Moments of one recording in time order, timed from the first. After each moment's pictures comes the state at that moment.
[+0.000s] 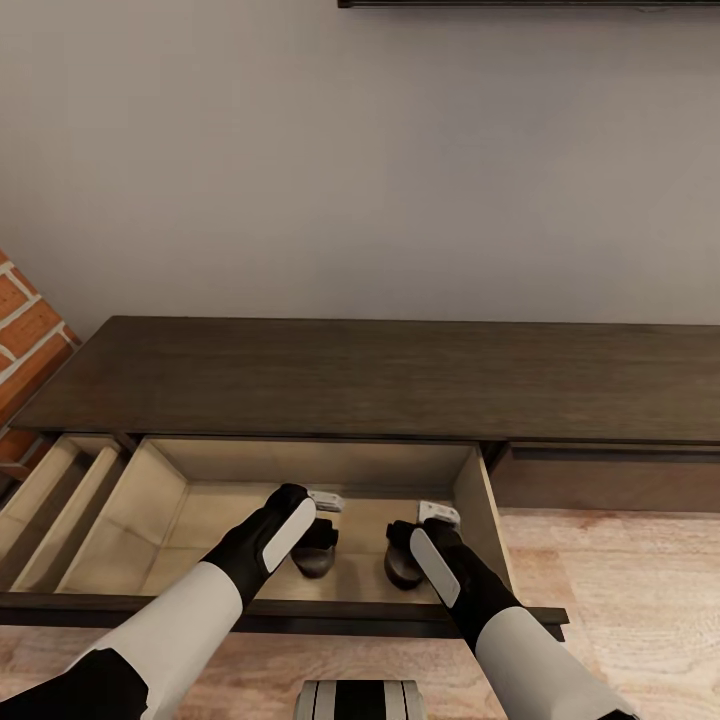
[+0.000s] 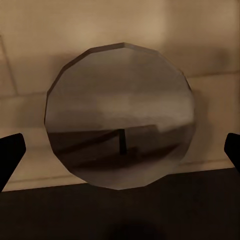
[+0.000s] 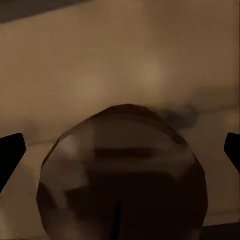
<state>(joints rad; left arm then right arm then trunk) -0.82 -0.10 -0.52 -0.70 0.68 0.89 0.47 -0.68 0.16 0.29 -0.70 -0.59 0.49 -0.49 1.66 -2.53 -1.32</state>
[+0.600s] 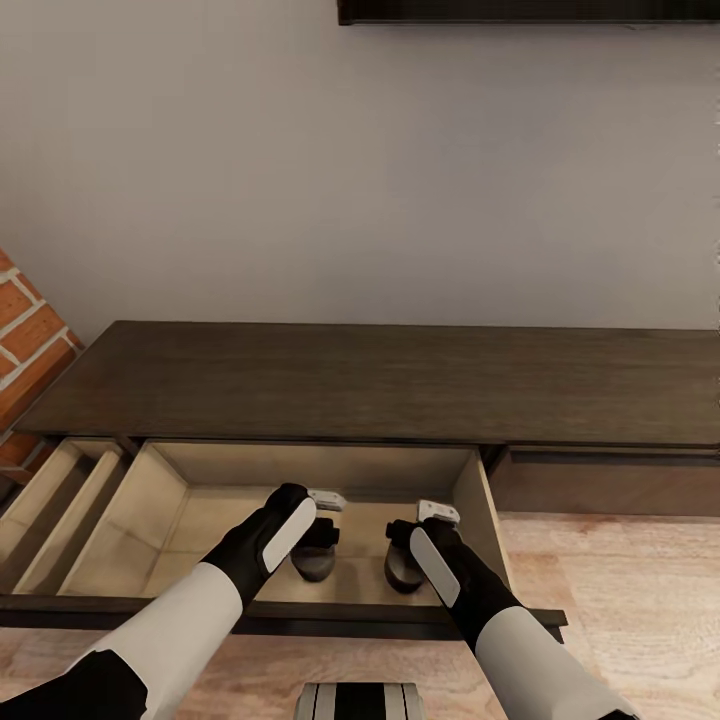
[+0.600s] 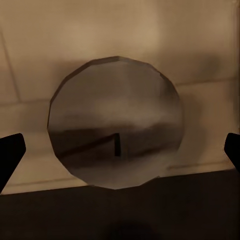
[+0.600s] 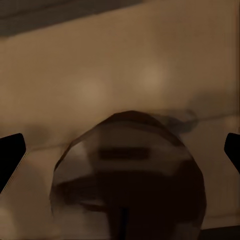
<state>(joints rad) -0.81 -0.10 -0.52 -0.71 0.68 0.89 0.47 -0.68 0.16 0.29 -0.71 -0.59 0.49 -0.49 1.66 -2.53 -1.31</state>
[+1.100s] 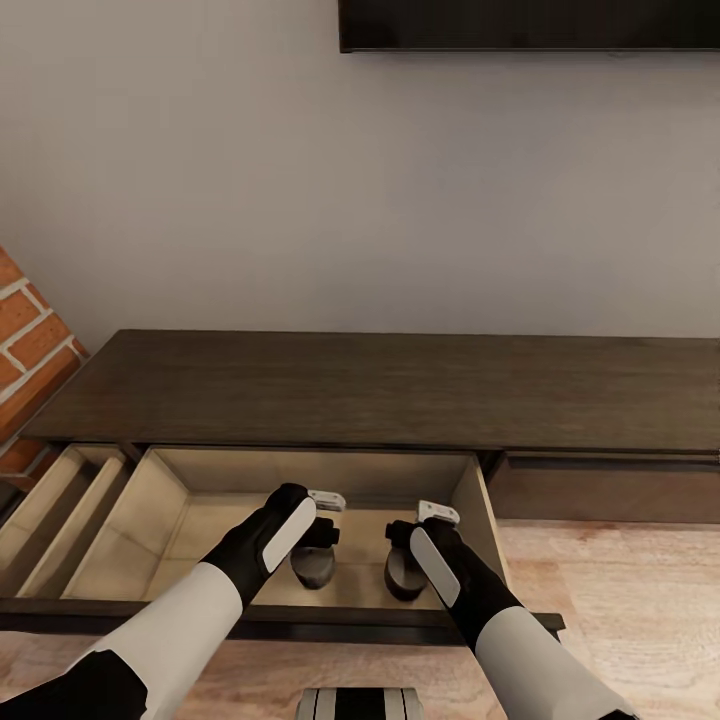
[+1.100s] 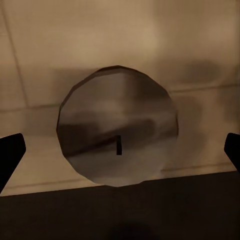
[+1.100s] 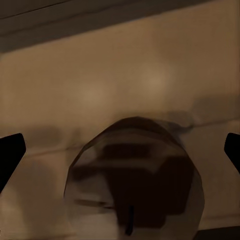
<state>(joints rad) -0.81 -0.10 -0.52 -0.71 0.68 0.90 0.47 -0.68 0.16 0.29 -0.70 -0.60 0.50 -0.48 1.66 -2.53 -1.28</state>
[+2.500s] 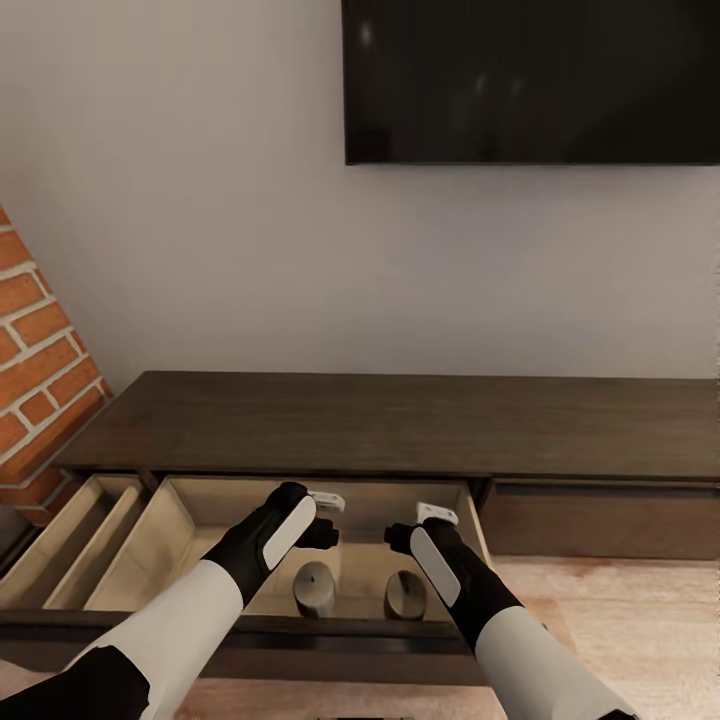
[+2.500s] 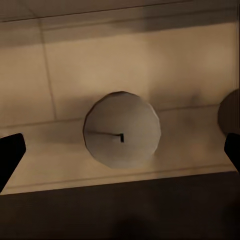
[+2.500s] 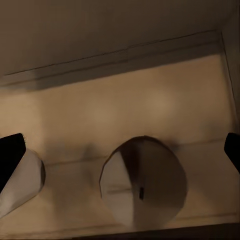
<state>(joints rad) -0.82 -0.11 -0.52 -0.69 0.69 0.91 0.47 -0.68 0.16 0.29 -0.70 -0.60 0.54 -0.48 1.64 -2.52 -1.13</state>
